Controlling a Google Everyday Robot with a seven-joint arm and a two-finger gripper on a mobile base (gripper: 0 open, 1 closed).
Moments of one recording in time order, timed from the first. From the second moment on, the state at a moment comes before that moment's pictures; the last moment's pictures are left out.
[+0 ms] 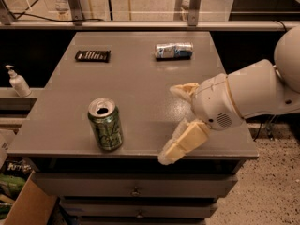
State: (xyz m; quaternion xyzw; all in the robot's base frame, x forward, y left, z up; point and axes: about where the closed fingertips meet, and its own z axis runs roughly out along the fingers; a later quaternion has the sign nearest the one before) arm 0.418 -0.043 0.885 -0.58 0.70 0.25 0.34
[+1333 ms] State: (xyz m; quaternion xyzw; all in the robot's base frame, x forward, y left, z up) arm 0.401 -0.001 0.868 -0.58 0.65 0.31 0.38
